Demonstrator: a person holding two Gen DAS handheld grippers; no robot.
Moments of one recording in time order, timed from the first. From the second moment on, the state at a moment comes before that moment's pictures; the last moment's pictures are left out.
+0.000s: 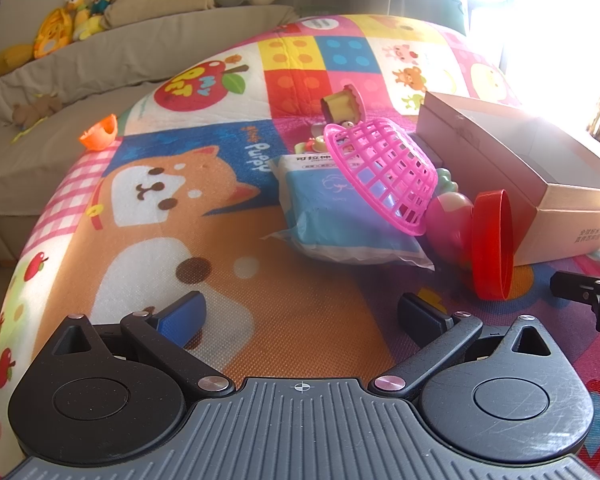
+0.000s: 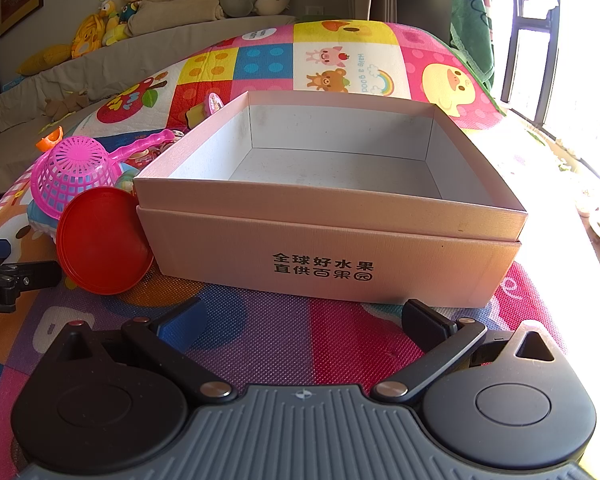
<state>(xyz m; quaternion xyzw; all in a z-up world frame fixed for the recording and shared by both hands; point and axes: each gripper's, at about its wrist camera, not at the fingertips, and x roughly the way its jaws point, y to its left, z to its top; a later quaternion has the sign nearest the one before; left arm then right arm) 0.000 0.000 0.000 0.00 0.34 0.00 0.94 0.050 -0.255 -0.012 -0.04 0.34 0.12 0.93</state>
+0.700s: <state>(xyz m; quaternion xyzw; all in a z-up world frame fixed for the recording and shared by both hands) -0.002 0.001 0.002 0.00 0.36 -0.01 0.93 0.026 -0.250 -0.005 -0.04 0.37 0.10 0.92</state>
